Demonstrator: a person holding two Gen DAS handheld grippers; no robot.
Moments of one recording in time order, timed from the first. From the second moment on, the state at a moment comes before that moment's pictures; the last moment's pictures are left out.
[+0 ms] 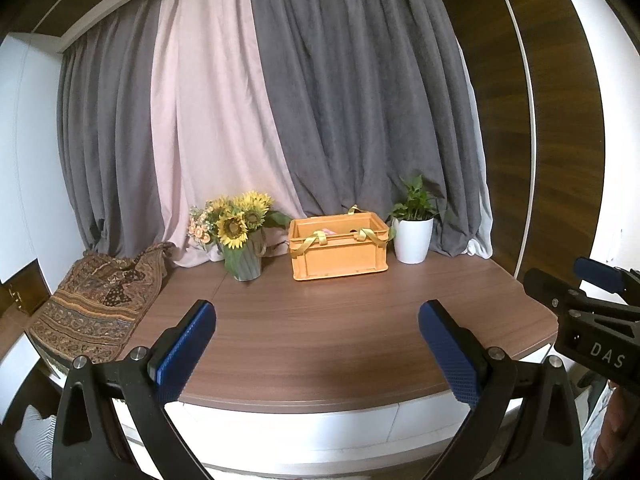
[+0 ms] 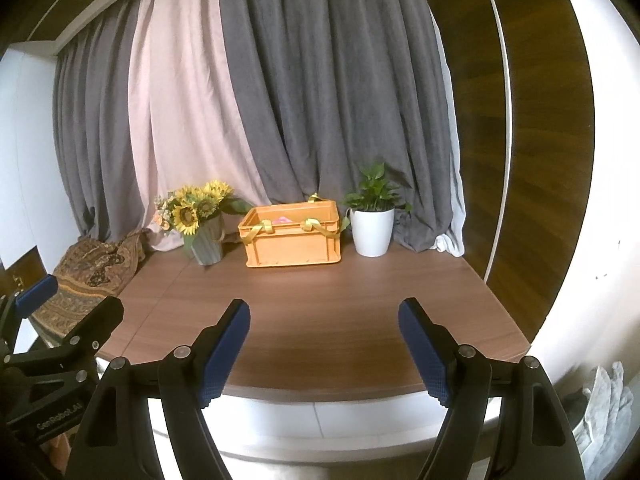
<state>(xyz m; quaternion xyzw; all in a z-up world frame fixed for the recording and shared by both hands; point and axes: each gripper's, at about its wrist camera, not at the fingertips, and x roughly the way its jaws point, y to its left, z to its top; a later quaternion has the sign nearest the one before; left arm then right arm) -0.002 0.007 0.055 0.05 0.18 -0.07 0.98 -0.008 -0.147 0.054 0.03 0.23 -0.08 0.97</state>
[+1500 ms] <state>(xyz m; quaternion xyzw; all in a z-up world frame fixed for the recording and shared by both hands) 0.011 0.011 0.055 0.06 0.18 -0.07 0.98 -0.005 -0.162 0.056 0.03 0.24 -0.07 0.97</state>
